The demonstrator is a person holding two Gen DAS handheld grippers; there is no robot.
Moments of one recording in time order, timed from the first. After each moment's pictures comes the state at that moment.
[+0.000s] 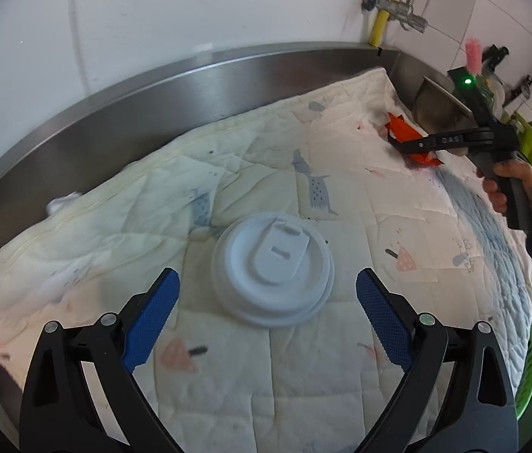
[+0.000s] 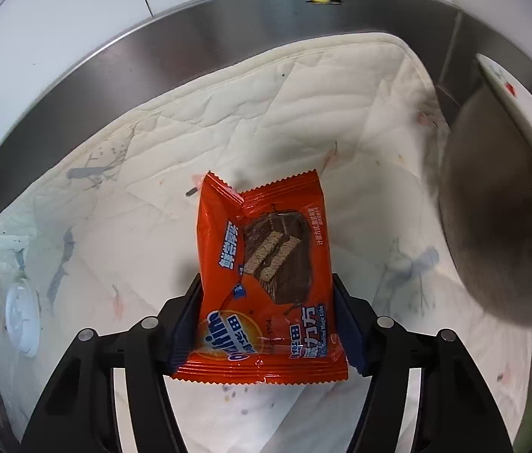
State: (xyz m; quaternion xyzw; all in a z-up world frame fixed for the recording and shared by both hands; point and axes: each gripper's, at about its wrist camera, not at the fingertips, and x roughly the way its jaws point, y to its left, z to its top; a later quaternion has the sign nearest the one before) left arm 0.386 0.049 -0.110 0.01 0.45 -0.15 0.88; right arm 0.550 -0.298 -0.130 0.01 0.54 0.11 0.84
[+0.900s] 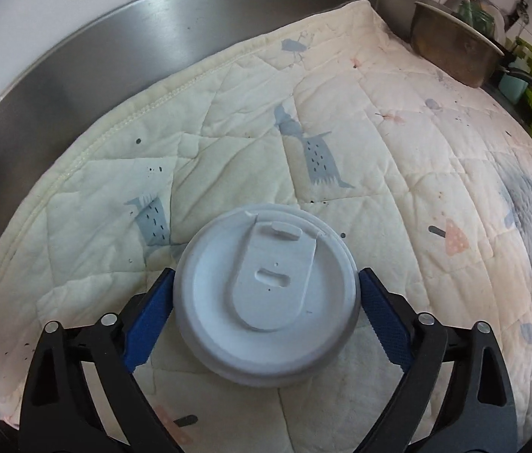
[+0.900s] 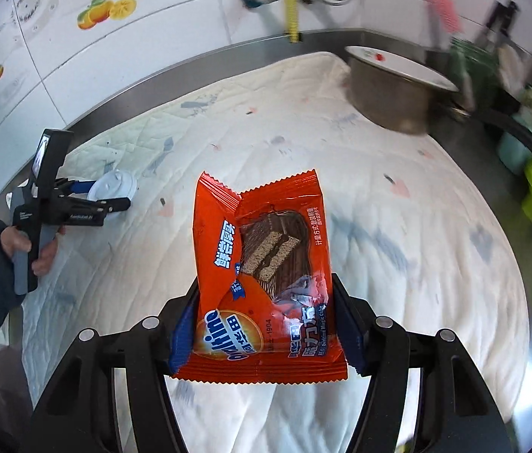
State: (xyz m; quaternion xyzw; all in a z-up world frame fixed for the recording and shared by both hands) left arm 0.429 0.005 -0.155 0.12 0.49 -0.17 0.85; right arm 0.246 -0.264 -0.077 0.05 0.46 0.05 0.89
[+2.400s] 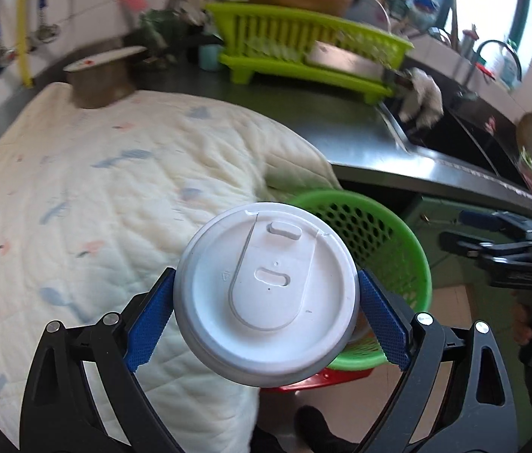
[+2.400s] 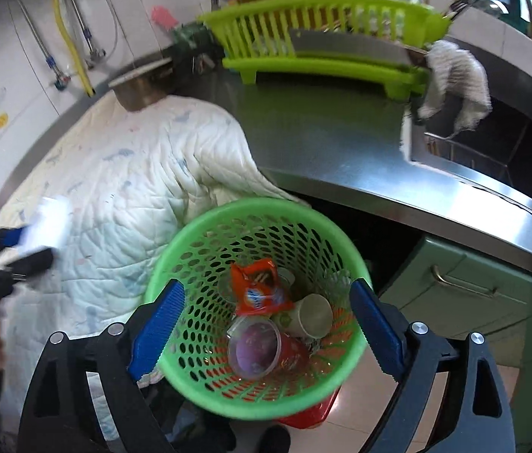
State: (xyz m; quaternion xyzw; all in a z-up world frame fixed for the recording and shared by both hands) left arm 0.105 -0.259 -0.091 0.17 0.42 -0.45 0.77; right arm -0.066 -0.422 -0.090 0.20 0.41 -0.21 0.87
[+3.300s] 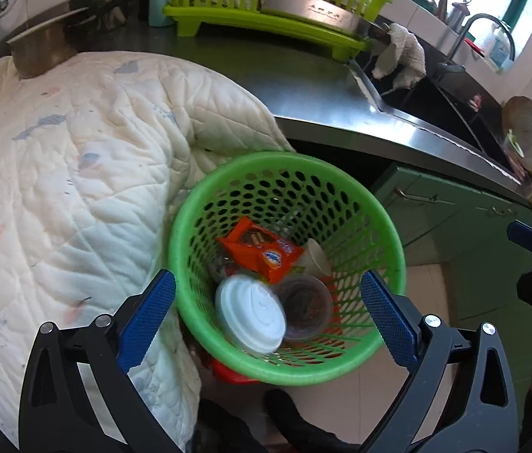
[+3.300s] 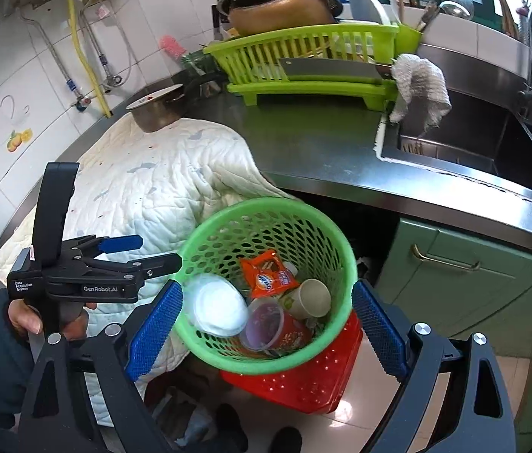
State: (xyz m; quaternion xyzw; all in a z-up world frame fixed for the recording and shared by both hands) left arm 0.078 -0.310 -0.131 0.17 0.47 -0.47 0.72; right arm -0.125 -0.399 -0.062 0.21 0.37 -0.20 0.88
